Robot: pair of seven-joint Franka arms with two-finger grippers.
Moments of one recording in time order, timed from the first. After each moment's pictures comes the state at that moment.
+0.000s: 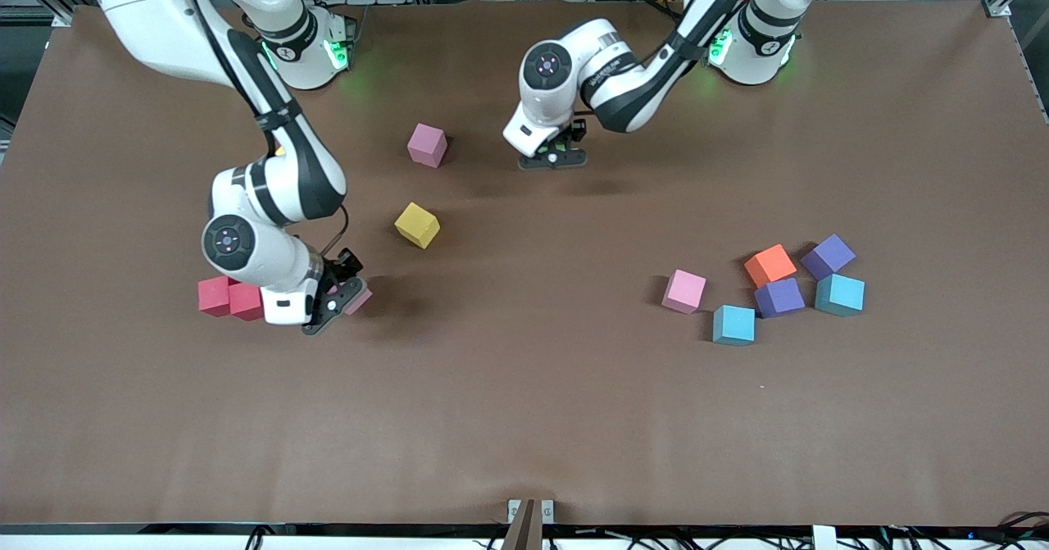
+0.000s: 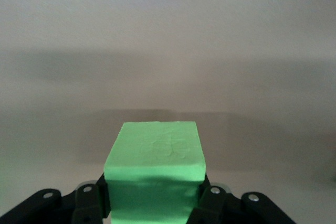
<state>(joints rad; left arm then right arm) -0.54 0.42 -0.50 -2.04 0.01 2.29 -1.07 0.19 0.47 0.09 -1.88 0.05 2.28 -0.53</state>
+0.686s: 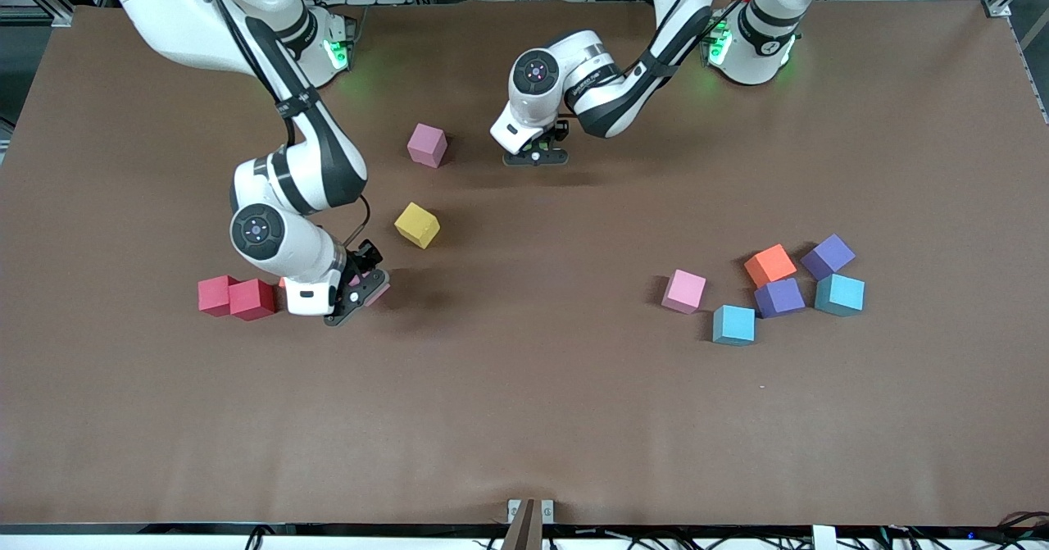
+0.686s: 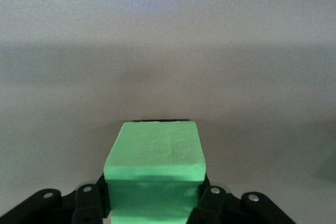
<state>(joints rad) -0.58 0.53 -0.50 -2.04 0.02 2.41 -1.07 0.25 0.46 0.09 -1.88 0.05 2.25 -0.47</state>
